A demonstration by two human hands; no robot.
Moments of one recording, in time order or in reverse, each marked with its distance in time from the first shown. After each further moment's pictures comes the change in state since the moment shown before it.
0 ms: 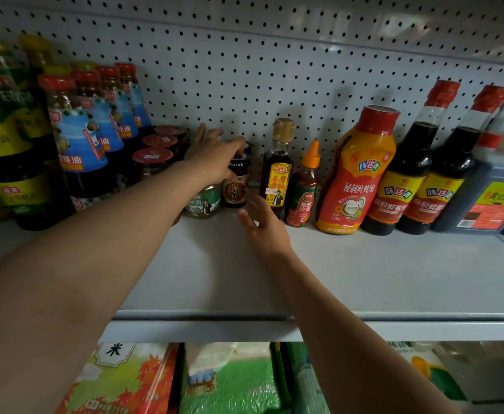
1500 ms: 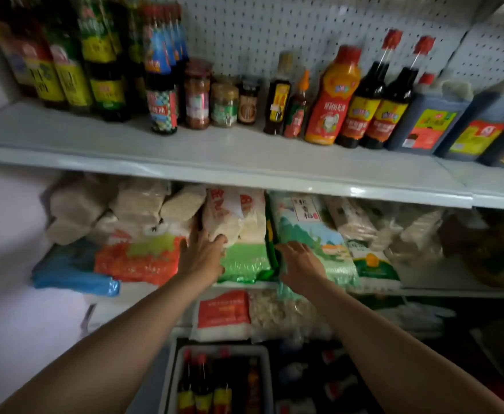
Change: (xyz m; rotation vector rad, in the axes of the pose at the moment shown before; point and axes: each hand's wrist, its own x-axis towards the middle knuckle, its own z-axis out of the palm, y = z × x) left_hand -0.427 0.075 0.117 -0.119 -0.286 -0.262; right_hand -0.329 0.060 -0.019 -0.785 -0.368 0.135
